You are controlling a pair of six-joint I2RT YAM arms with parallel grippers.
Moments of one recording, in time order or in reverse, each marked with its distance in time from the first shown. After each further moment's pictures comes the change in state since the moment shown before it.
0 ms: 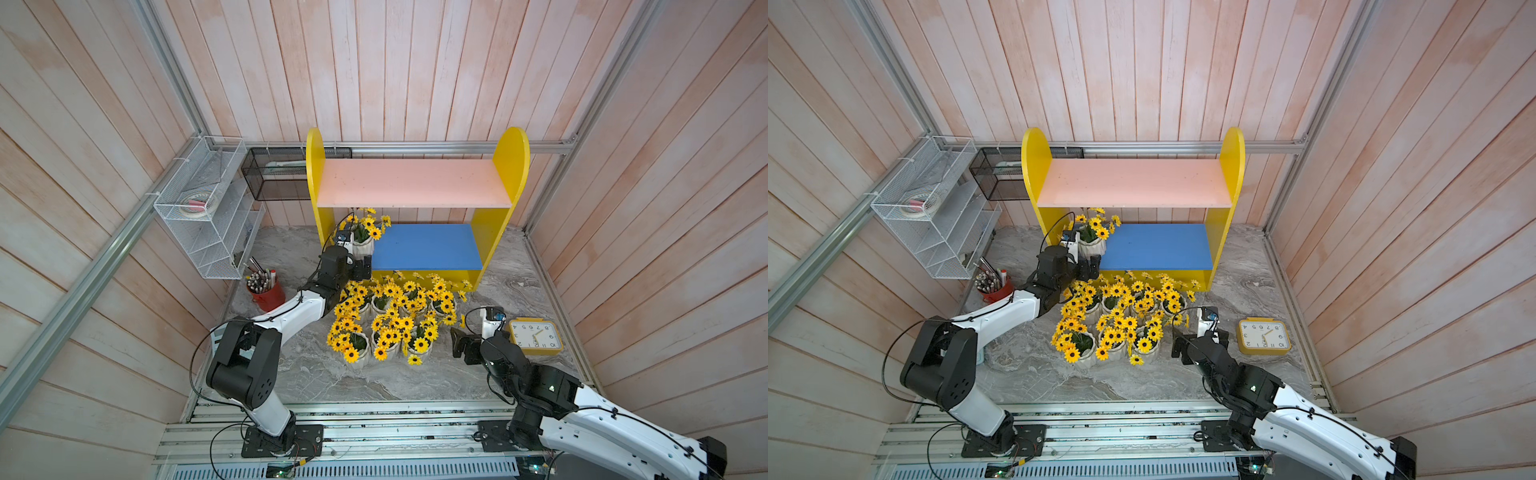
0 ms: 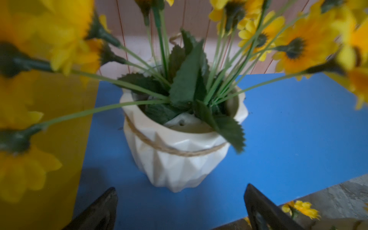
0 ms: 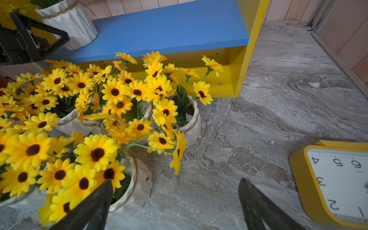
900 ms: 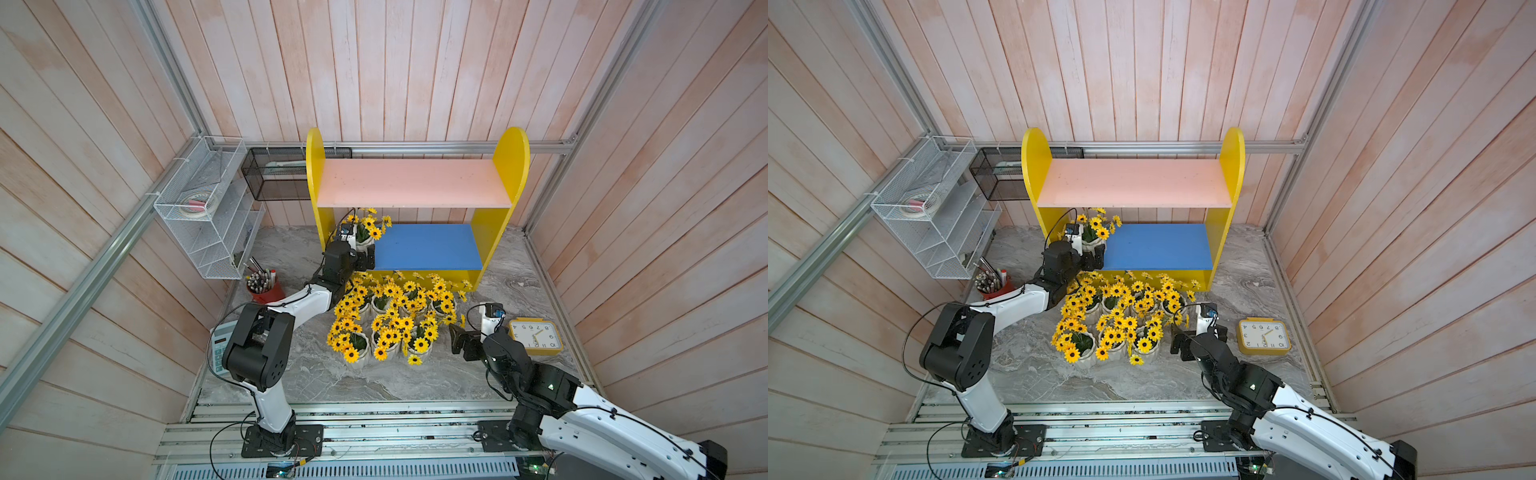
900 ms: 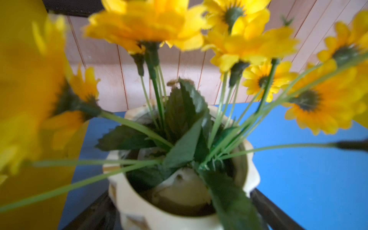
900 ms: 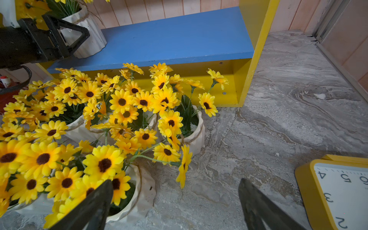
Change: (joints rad) left arm 0.006 0.138 0.074 0.199 -0.004 0.013; right arm -0.037 0.006 -0.003 0.076 -0.040 -0.061
